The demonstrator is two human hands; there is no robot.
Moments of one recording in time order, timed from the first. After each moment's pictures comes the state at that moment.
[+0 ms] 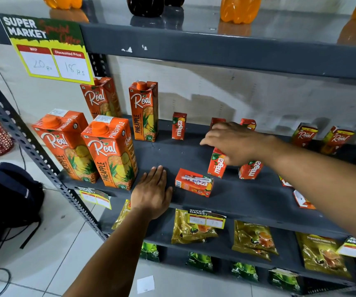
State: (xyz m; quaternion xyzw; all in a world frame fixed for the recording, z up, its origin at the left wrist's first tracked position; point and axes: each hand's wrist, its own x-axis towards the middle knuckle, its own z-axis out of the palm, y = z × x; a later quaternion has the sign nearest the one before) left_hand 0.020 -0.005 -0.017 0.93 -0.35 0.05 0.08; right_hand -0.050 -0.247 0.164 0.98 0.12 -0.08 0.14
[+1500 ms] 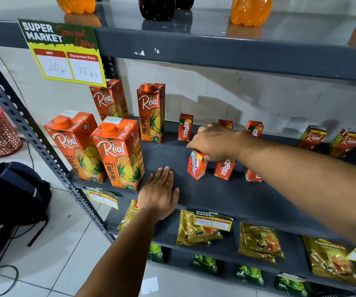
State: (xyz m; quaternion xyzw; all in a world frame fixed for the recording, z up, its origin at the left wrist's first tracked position) left_hand 0.017 -0.006 -0.015 0.93 -0.36 0.05 0.09; right_hand 0.002 -0.206 0.151 0.96 0.19 -0.05 0.22
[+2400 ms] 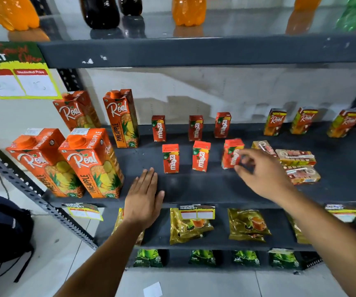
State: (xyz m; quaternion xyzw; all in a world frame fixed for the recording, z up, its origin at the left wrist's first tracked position) left_hand 0.001 -0.001 -0.016 0.88 -0.43 0.12 0.15; right_hand -0.190 -0.257 0.099 0.92 -0.24 0.22 -0.22
